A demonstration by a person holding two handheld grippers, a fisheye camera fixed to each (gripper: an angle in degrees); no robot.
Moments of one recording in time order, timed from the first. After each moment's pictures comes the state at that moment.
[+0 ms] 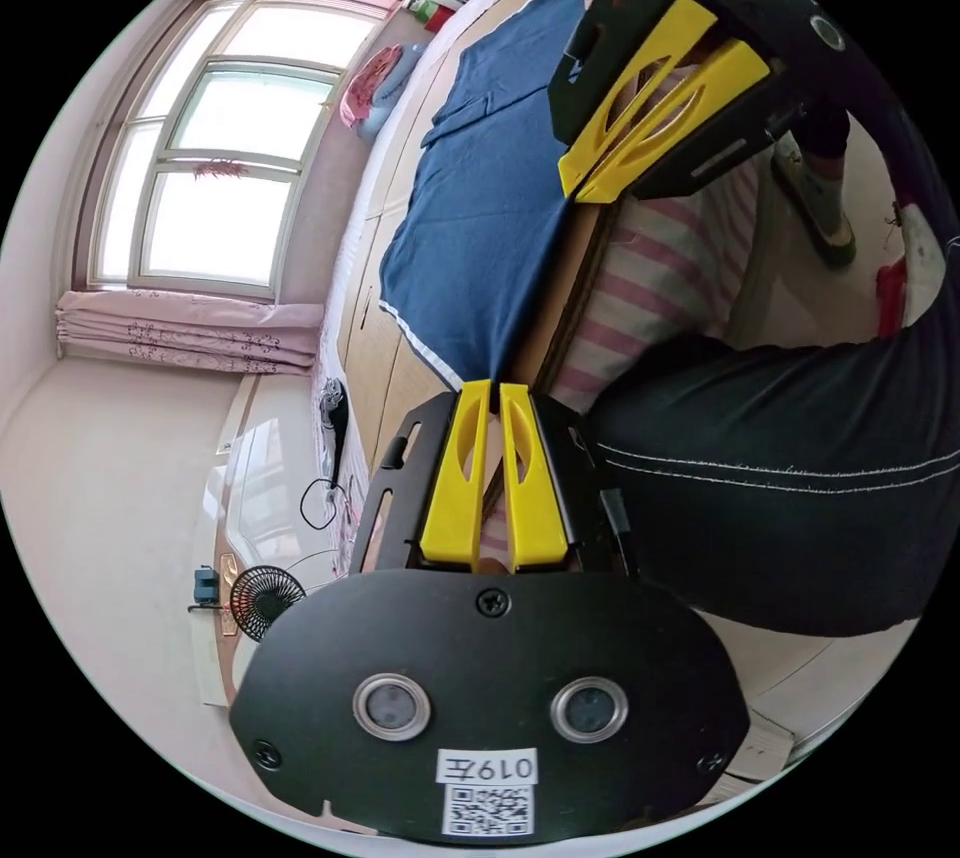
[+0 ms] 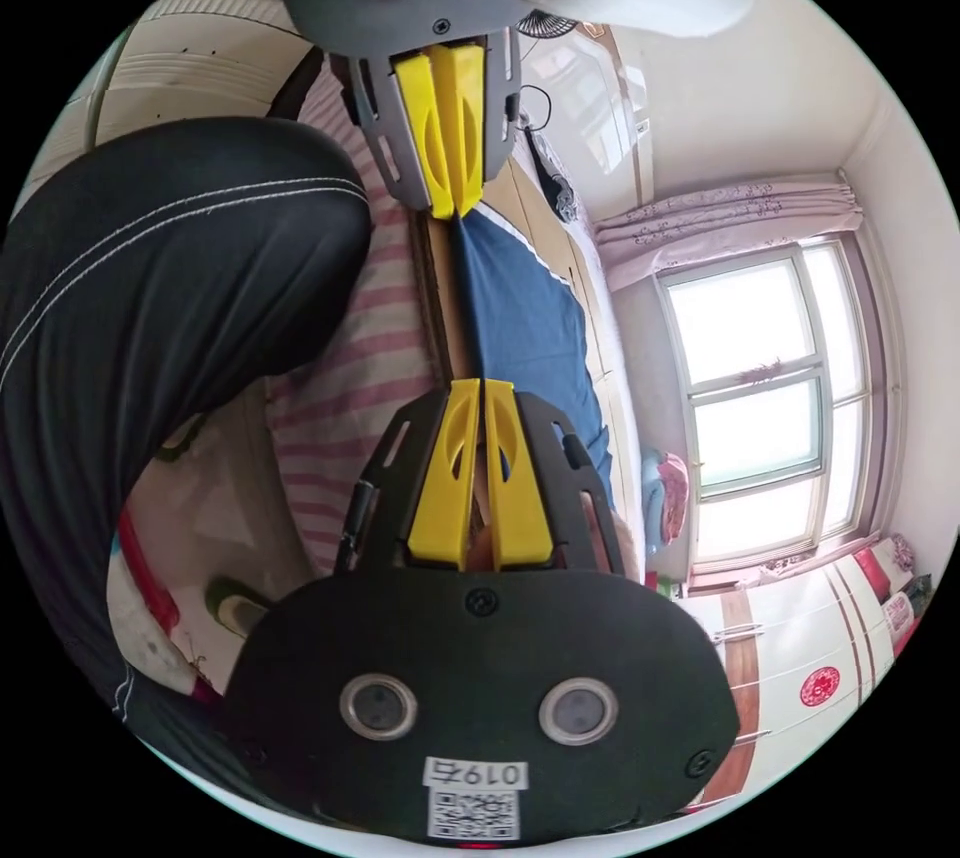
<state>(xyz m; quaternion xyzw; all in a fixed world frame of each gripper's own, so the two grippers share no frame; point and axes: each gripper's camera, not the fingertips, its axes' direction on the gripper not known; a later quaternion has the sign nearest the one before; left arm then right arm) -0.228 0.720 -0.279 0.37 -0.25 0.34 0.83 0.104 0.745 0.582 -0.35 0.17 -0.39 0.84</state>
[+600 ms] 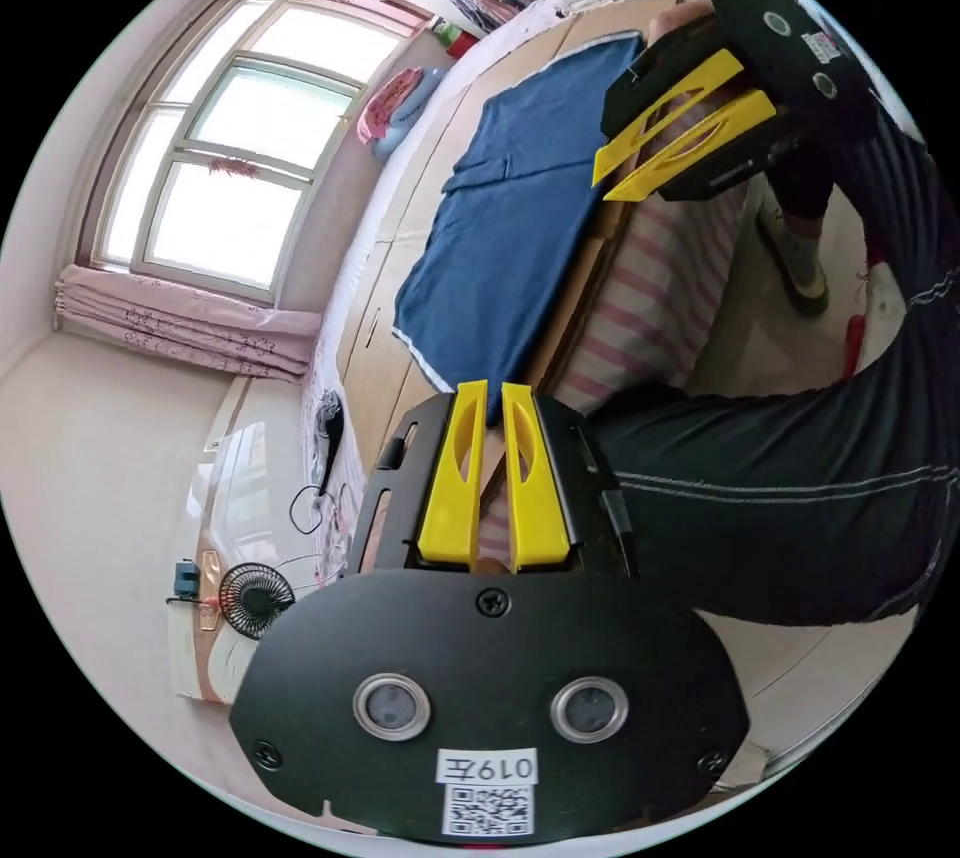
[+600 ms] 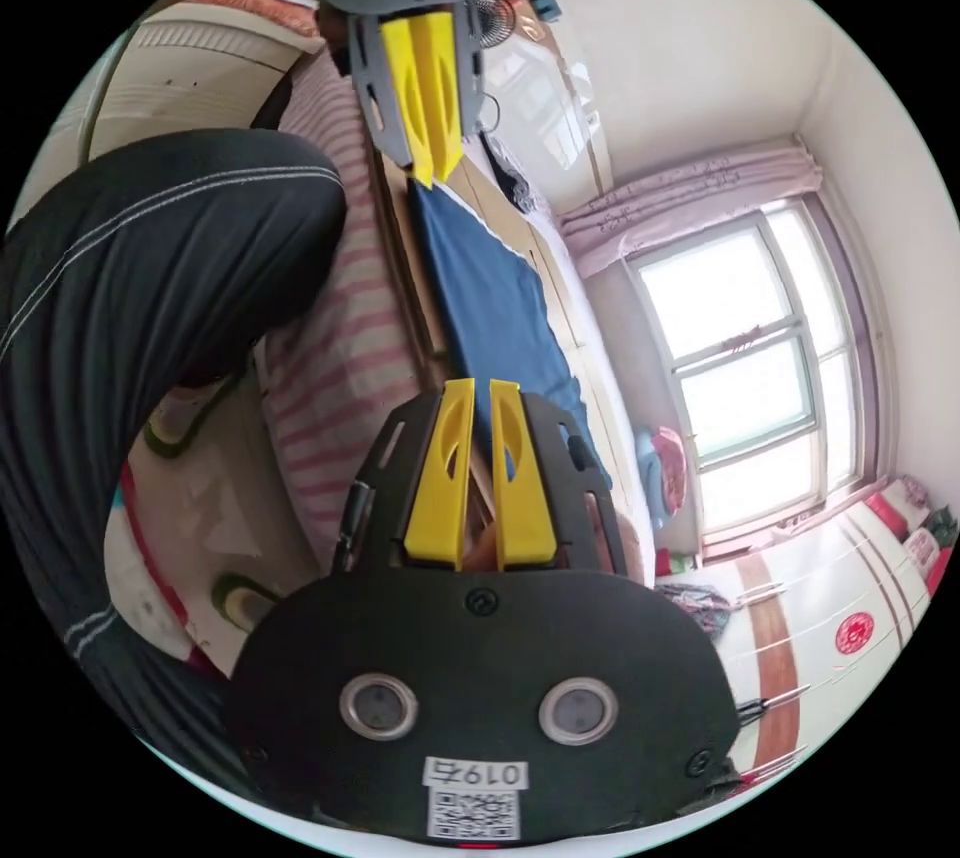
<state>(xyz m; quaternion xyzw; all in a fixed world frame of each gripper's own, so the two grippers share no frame) -0.219 0.736 -0.365 0.42 -0.16 0.32 0.83 0.187 0.713 0.472 -0.33 0.20 -0.34 0.86</state>
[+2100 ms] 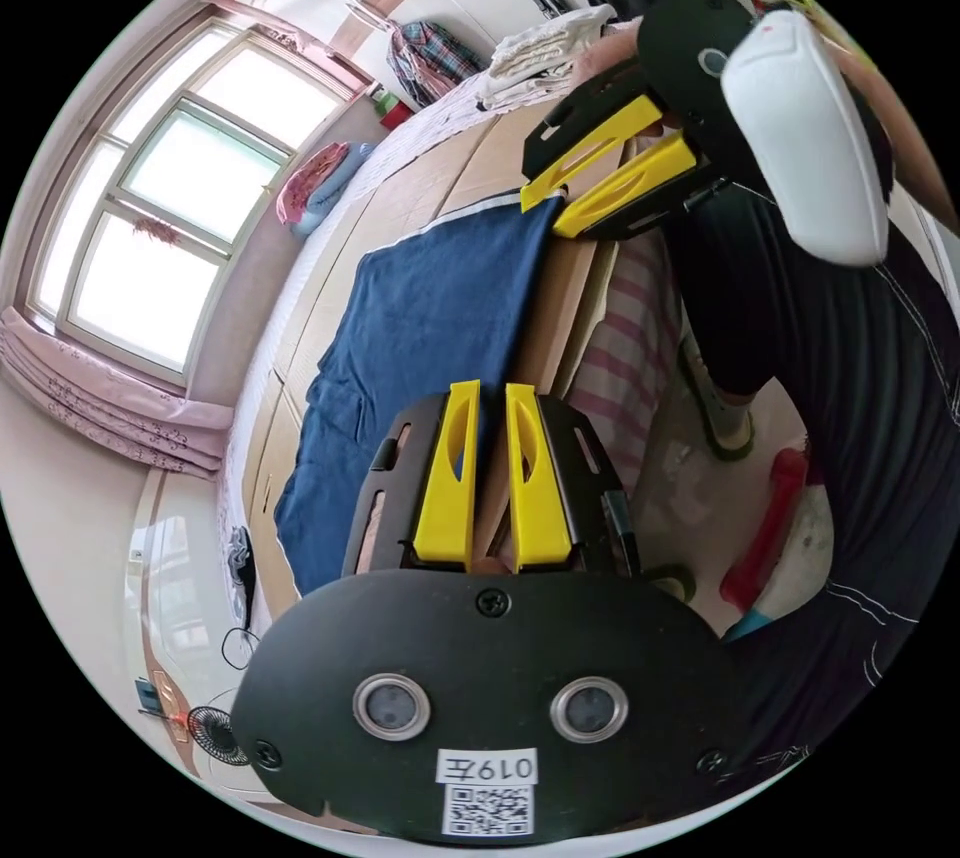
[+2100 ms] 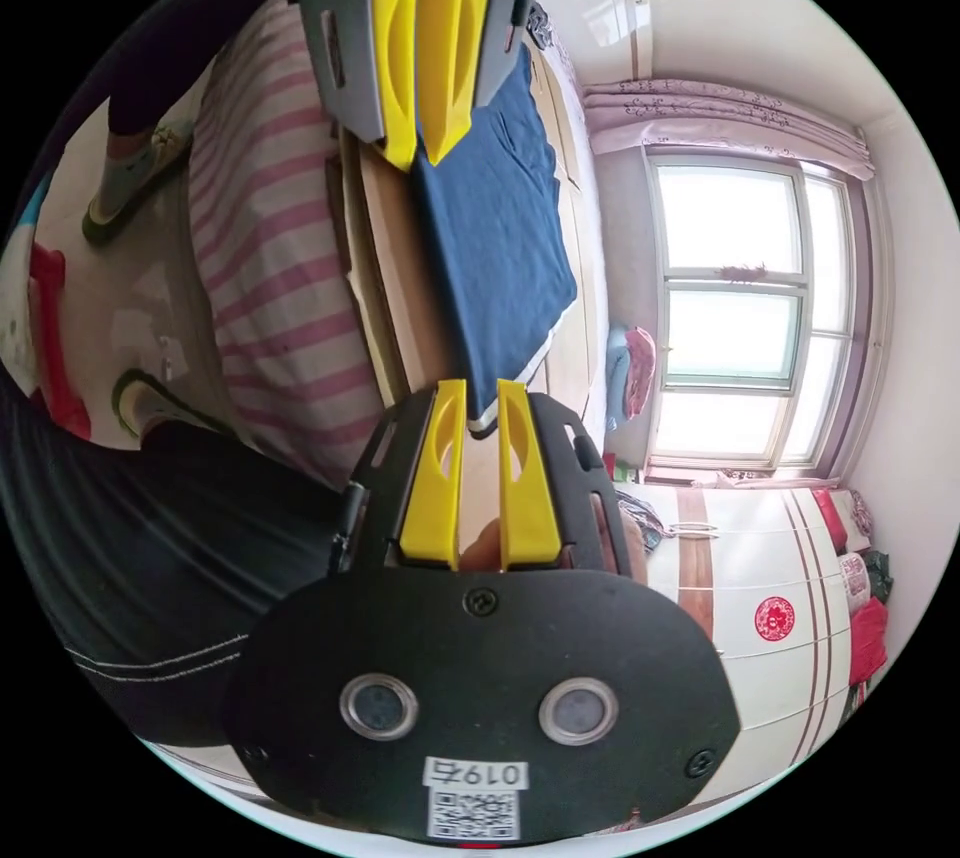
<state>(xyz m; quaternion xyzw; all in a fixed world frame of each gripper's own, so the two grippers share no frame) 0.062 0.617 -0.522 0.45 -0.08 0.40 0.80 0.412 0.694 0.370 -0.48 0.27 -0.39 0.74</state>
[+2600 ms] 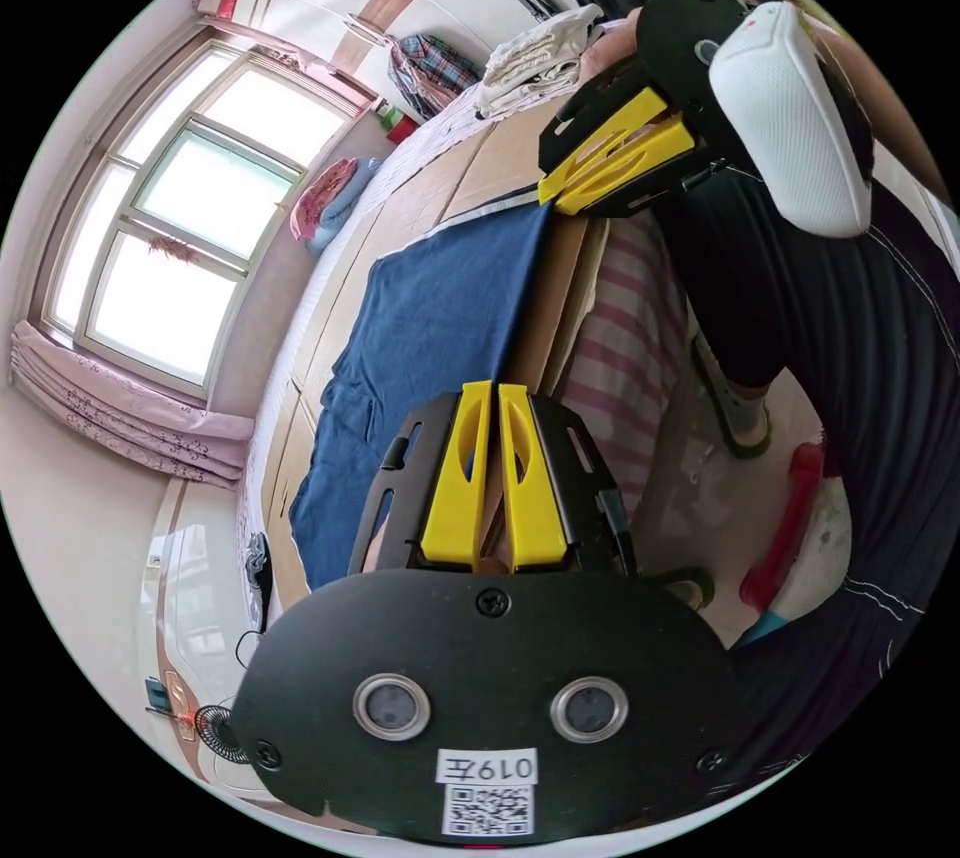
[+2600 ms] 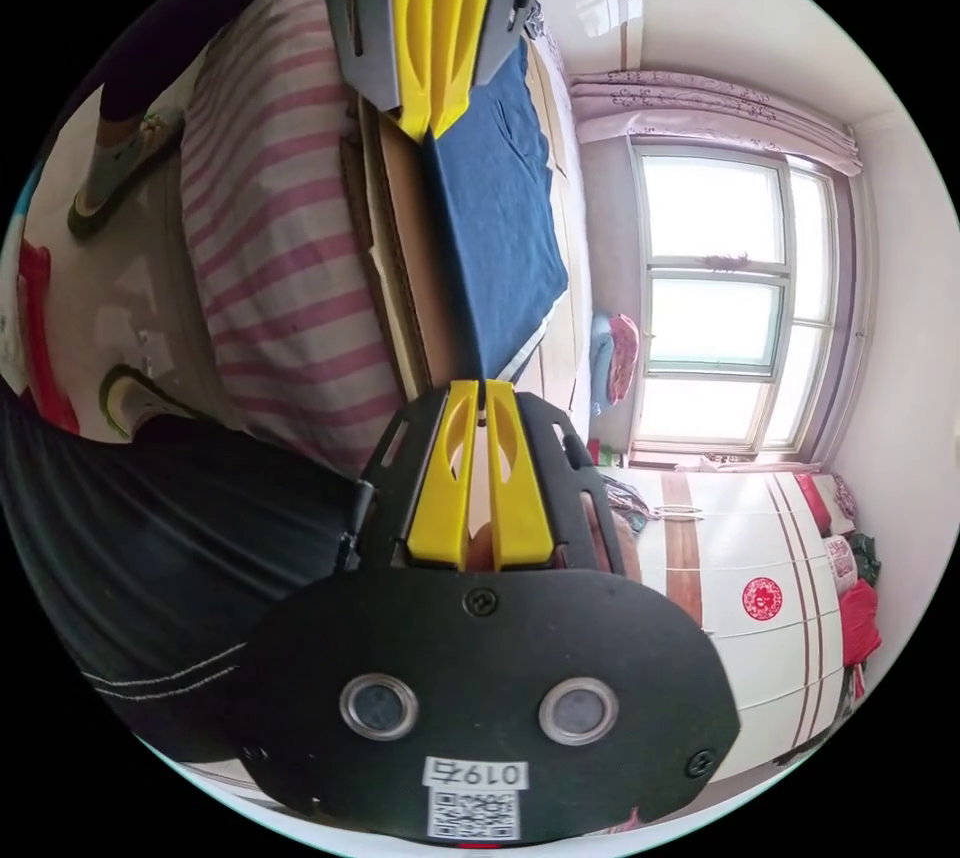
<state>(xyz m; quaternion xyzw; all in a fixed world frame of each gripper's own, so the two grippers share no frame) 0.067 0.635 -0.525 0.47 -0.09 0.40 0.78 0.396 0.697 0.360 -0.48 0.31 -0.40 0.72</state>
